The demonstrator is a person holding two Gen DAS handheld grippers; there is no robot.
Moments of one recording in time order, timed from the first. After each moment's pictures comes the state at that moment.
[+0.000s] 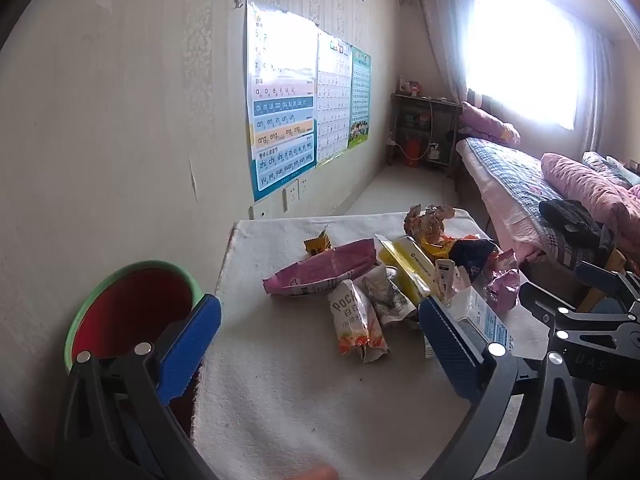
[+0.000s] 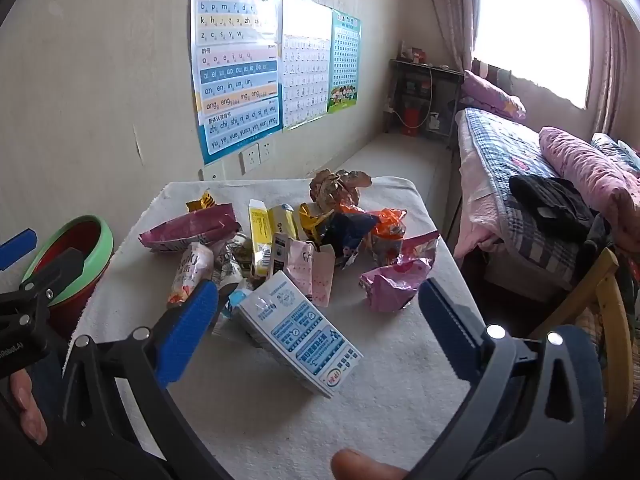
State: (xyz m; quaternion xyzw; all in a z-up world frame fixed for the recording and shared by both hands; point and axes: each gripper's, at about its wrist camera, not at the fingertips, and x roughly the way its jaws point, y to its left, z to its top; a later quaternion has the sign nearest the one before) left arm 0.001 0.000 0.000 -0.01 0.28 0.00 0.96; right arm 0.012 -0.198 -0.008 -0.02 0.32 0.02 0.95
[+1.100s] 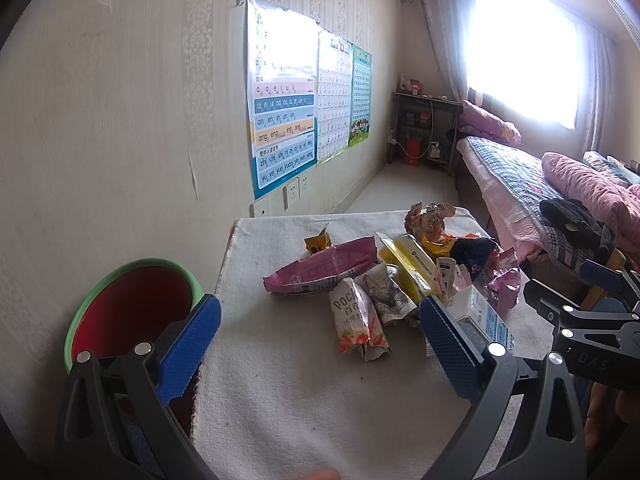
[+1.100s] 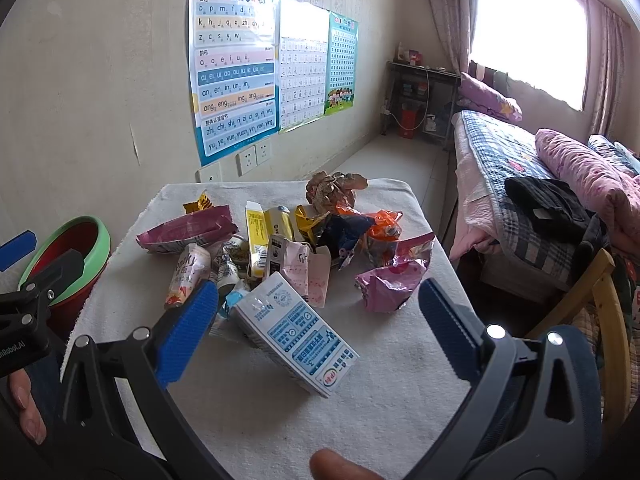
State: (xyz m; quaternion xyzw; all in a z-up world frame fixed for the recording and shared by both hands) left arm -0.001 0.001 -0.003 0.00 0.28 0.00 0.96; right arm 0.009 -0.199 -0.007 -0.02 0.31 0.02 0.95
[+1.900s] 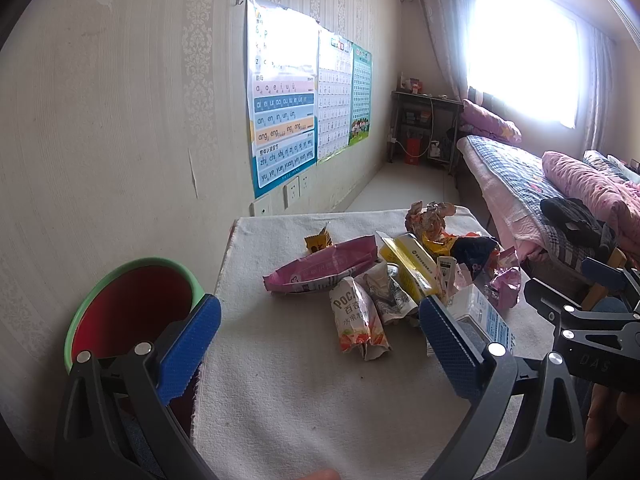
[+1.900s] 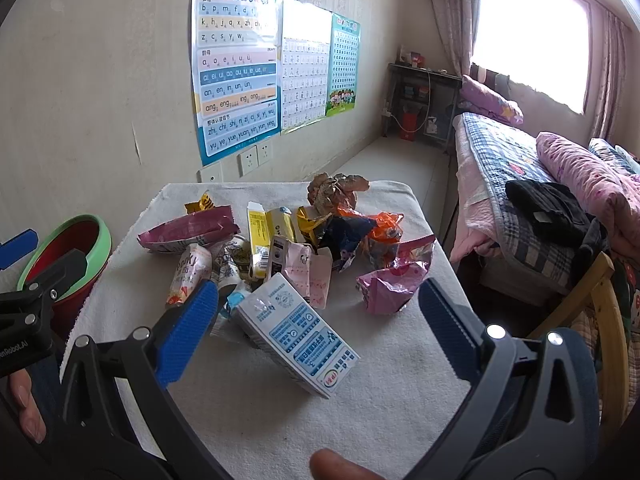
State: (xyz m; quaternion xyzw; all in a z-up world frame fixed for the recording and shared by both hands) left arm 0.002 0.003 -0.006 0.00 0.28 0.00 0.96; right arm 0.008 -0.198 -0.006 -0.03 0.31 0.02 0.95
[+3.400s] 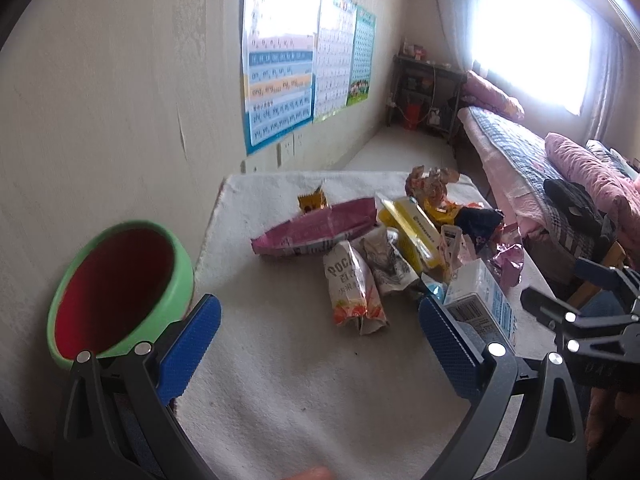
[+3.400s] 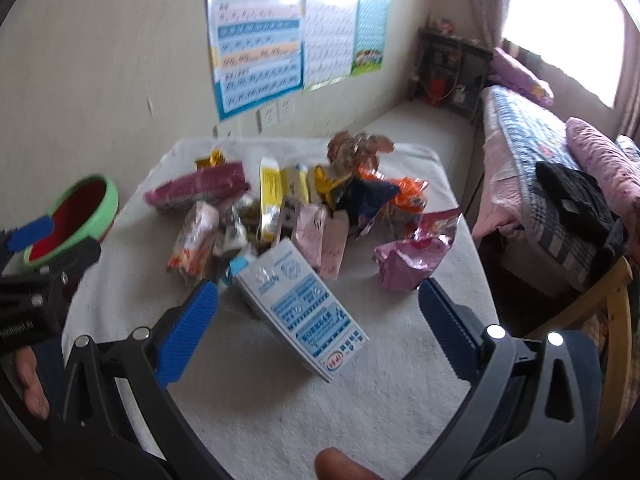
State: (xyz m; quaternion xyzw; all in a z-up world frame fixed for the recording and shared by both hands) left arm 0.029 0.002 -0.026 -0.03 0.36 -0.01 0.93; right arm 0.035 -0.200 -0.023 -0.05 0.40 0.07 0.91
